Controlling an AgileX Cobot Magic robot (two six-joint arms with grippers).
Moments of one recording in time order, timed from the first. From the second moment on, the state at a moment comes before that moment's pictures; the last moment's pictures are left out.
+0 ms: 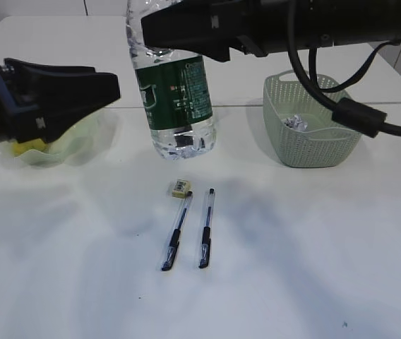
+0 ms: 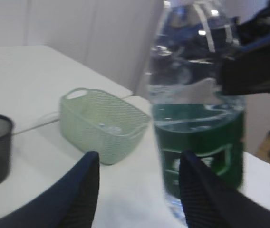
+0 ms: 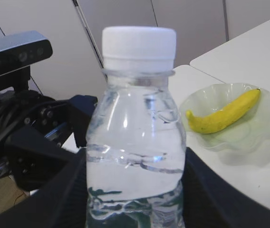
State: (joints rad) left arm -0.29 1.28 -0.60 0.97 -0.81 -1.01; right arm 0.39 1.55 -1.21 1.54 0.82 -1.52
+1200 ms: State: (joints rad) left arm -0.33 1.48 -0.65 1.05 -1.18 -1.20; right arm 0.39 1.55 -1.21 1.62 0.96 -1.55
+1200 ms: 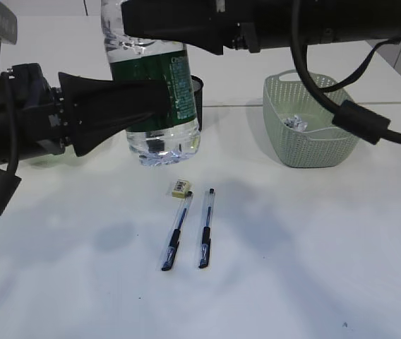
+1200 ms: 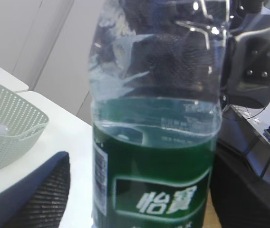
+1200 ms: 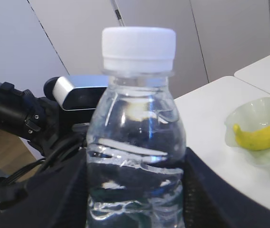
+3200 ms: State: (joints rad) left arm -0.34 1.46 -0.65 1.00 -1.21 -1.20; right arm 0.44 1.55 -1.22 1.60 0.95 -1.55
